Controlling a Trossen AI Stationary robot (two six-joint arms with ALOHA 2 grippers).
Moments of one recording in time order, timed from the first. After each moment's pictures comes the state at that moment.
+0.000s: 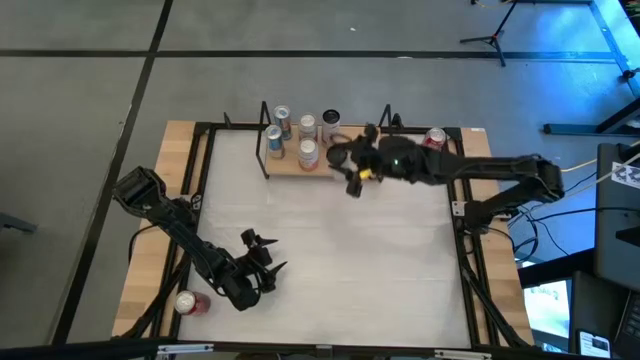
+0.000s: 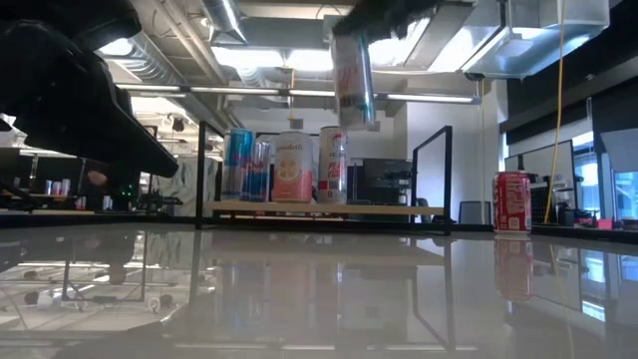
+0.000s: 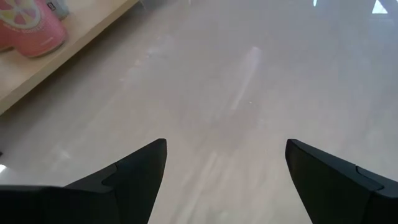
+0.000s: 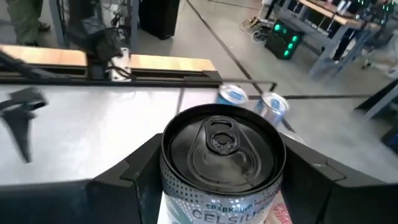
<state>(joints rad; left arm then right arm) -0.74 1.67 0.76 -0.21 -0.99 -0.88 -0.10 1.39 1.18 -0.11 0.24 -0.18</state>
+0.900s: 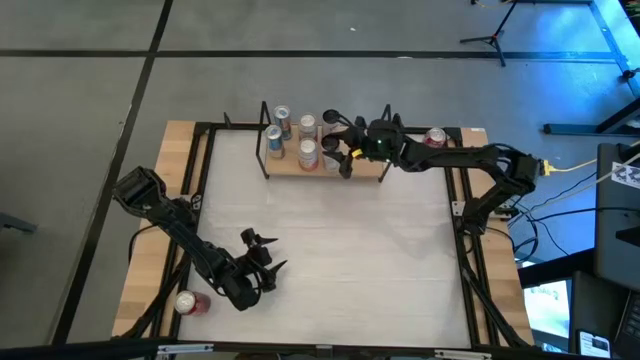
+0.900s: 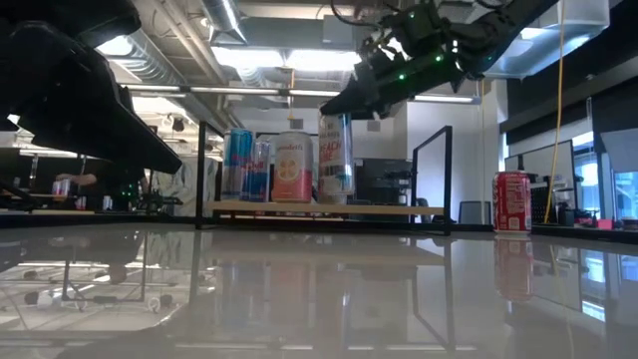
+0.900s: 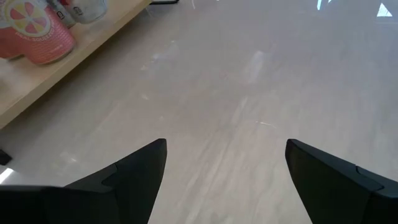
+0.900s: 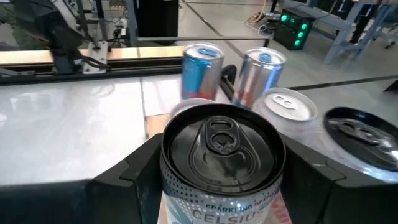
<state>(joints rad) -0.74 1.67 0.76 -0.22 -1.01 -0.87 -0.40 1.59 0.97 0.35 -0.10 -0.14</state>
